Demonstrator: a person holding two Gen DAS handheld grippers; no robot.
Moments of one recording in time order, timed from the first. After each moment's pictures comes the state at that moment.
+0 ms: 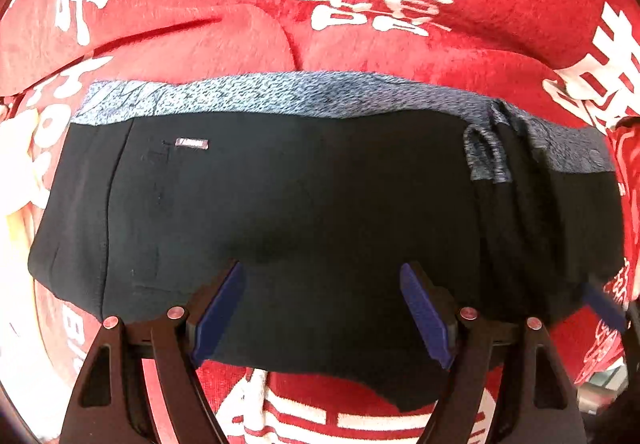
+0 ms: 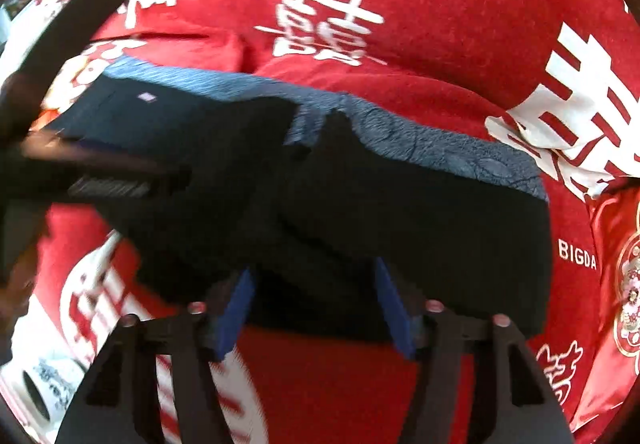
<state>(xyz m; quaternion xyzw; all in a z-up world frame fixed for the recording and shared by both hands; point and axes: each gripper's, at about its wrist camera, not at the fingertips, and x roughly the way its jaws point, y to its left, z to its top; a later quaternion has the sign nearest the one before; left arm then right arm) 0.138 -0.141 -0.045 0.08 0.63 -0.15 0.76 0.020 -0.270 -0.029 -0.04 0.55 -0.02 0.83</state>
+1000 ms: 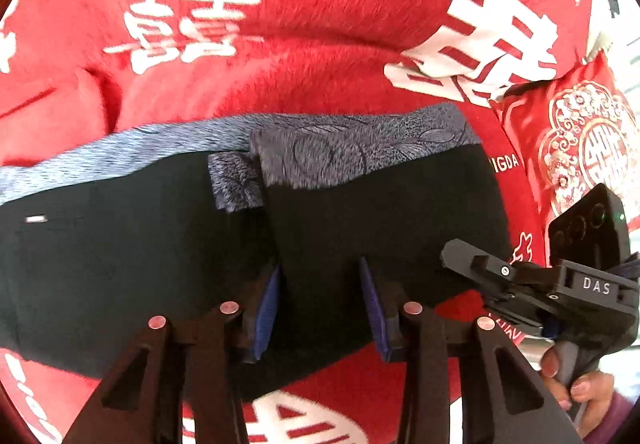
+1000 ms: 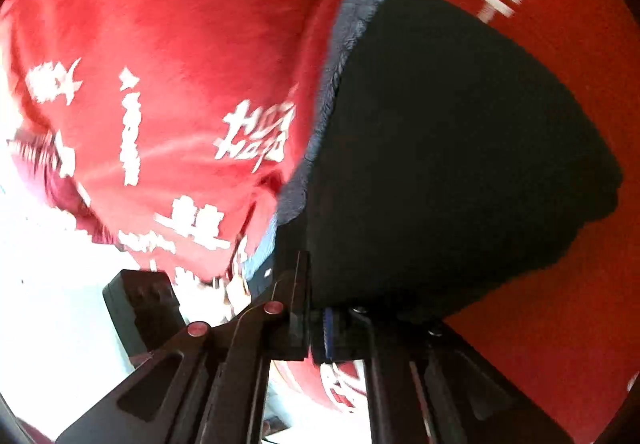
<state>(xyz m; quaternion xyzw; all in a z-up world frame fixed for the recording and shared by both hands) 0.109 -0.244 -0.004 0.04 0.62 -0.31 0.72 -0.014 -0.445 -0.059 0.59 0.42 0.04 0.69</state>
